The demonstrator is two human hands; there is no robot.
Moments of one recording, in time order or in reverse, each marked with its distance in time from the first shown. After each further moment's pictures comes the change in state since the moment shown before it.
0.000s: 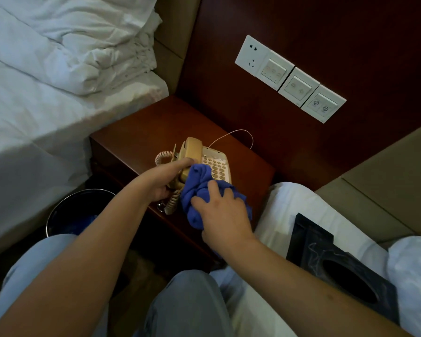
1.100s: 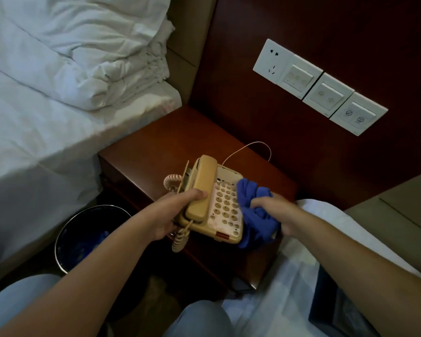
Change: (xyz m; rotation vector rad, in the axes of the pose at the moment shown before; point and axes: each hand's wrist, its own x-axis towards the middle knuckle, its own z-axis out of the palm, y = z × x) left_hand 0.004 -0.016 -0.014 -0.057 -0.018 -0.025; right_hand 0.099 0.125 0.066 1.462 -0.302 0.705
